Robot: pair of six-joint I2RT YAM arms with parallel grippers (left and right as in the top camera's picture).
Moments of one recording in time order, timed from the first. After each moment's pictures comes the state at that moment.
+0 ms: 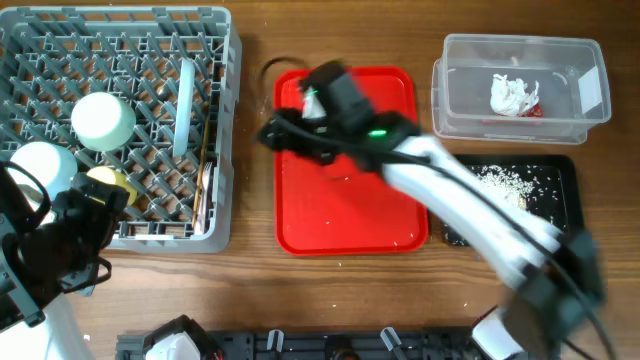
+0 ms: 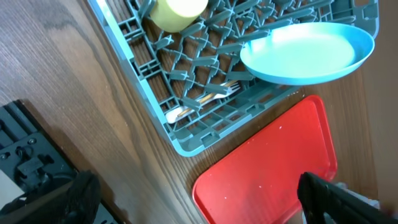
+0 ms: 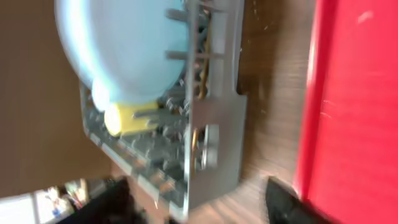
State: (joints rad) left arm 0.52 1.04 1.49 -1.59 0.18 -0.67; right arm 0.65 1.68 1.42 -0.54 -0.43 0.86
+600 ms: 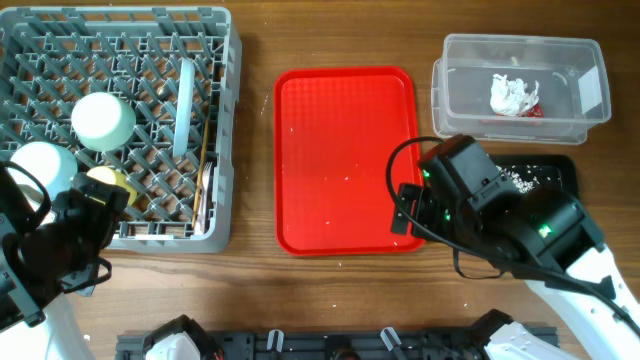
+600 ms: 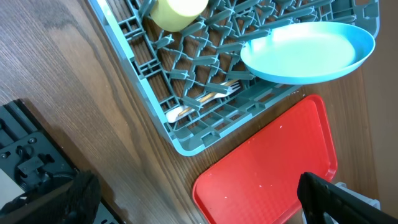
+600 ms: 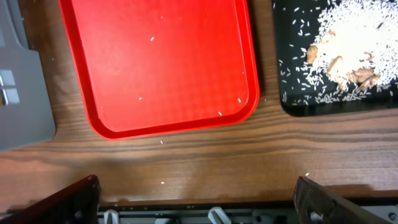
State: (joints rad) left arm 0.52 1.04 1.49 -1.59 0.18 -0.67; right arm 0.63 1.17 1.38 -1.44 0.08 0.79
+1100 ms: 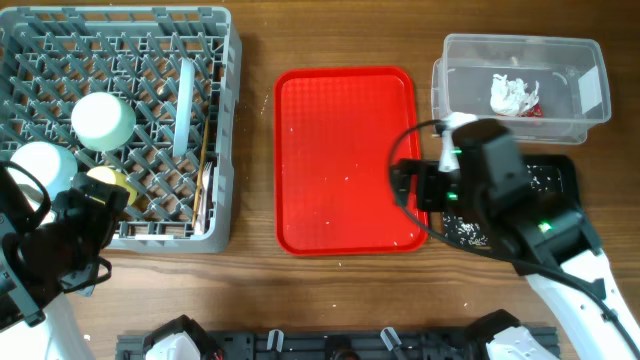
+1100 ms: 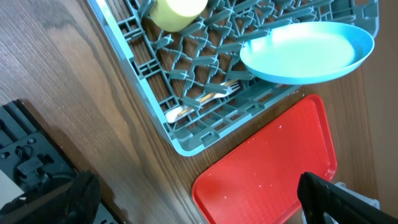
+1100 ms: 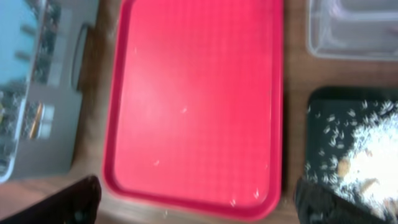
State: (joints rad) left arm 0.52 1.04 1.49 -1.59 0.18 -0.67; right arm 0.38 1.05 1.08 -0.94 -0.06 0.40
